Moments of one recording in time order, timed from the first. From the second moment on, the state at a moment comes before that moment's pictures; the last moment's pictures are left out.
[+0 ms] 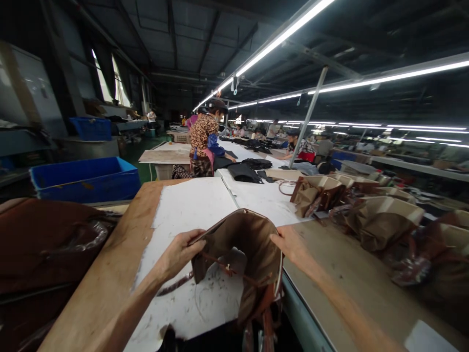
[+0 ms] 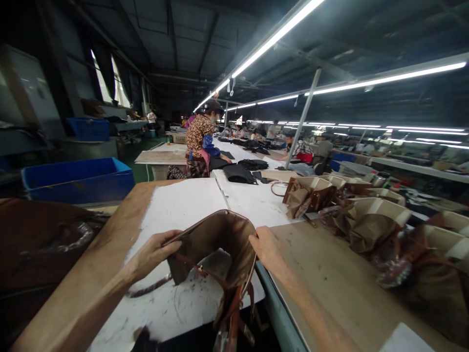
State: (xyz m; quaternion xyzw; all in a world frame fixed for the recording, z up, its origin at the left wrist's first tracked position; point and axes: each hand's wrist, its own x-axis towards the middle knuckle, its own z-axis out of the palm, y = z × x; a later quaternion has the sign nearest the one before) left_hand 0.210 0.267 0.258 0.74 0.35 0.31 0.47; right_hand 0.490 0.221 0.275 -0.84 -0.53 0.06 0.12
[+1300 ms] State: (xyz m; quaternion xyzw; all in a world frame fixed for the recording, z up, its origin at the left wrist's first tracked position) left_hand 0.175 0.289 0.238 0.71 0.34 0.38 0.49; right_hand 0.400 0.270 0.298 -0.50 -0.85 0.08 0.18
